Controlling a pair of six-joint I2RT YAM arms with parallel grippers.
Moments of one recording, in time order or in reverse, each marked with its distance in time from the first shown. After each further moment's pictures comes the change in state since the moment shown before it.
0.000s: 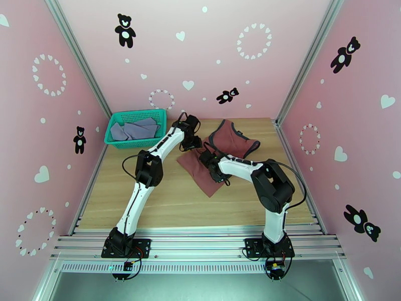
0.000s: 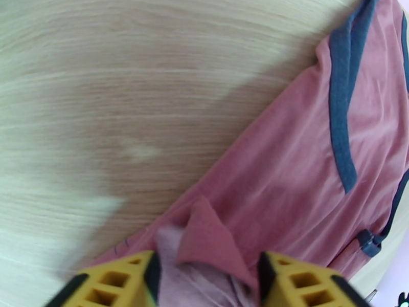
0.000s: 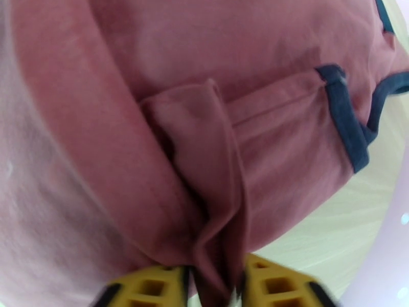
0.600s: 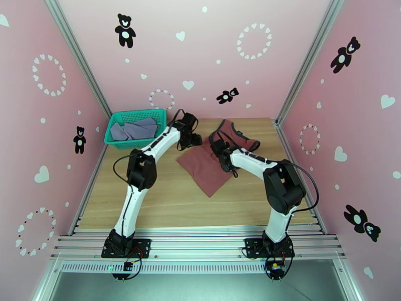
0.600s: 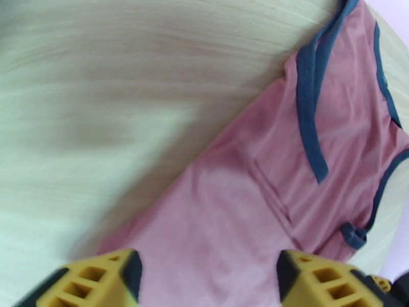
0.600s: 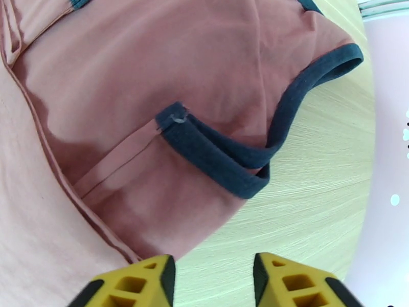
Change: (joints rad) left arm 0.000 -0.262 -0.324 0.156 -0.031 0.012; right arm -0.143 -0.079 0.023 0.008 0.037 -0.002
